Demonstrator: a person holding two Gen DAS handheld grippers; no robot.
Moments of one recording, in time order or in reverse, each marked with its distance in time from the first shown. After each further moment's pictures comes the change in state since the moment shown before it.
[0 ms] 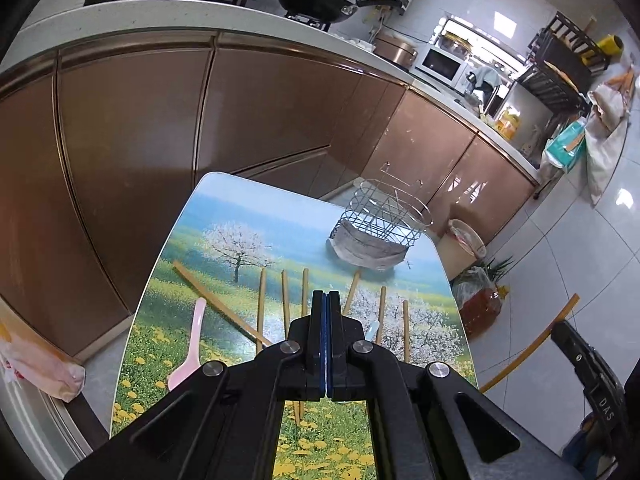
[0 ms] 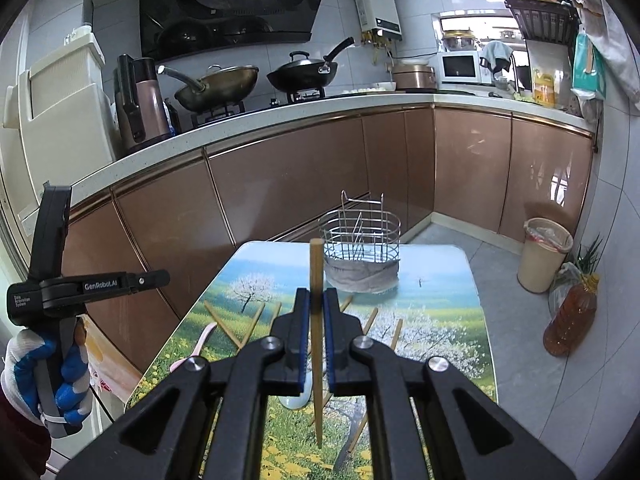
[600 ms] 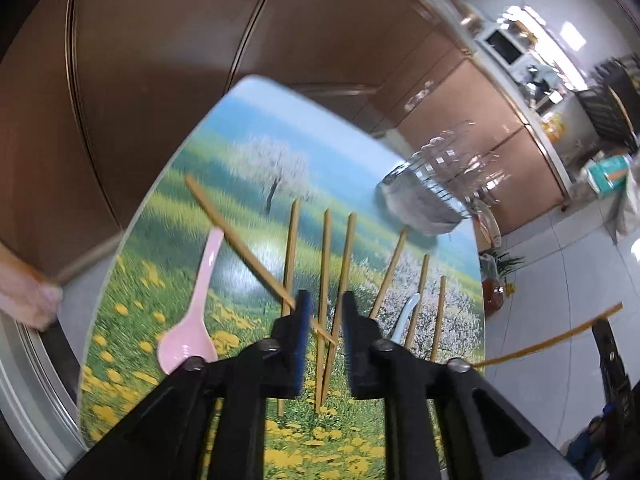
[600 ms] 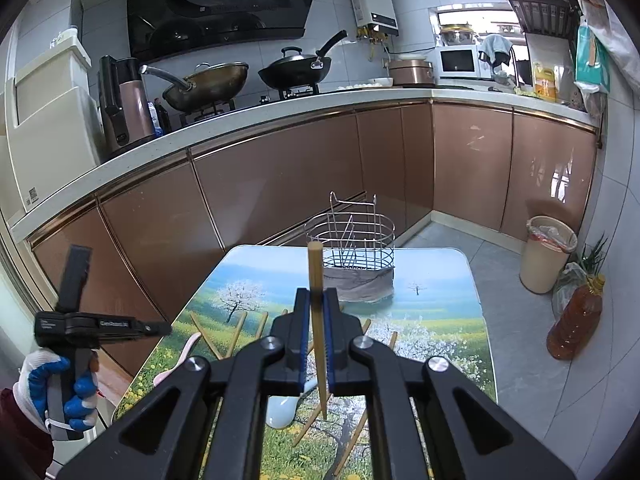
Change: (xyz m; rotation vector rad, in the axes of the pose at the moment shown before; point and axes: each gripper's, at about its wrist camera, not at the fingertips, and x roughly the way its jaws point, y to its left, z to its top) left arm 0.083 0.068 -0.018 -0.250 0.252 0.000; right arm 0.039 -0.026 0.005 0.022 0.016 0.013
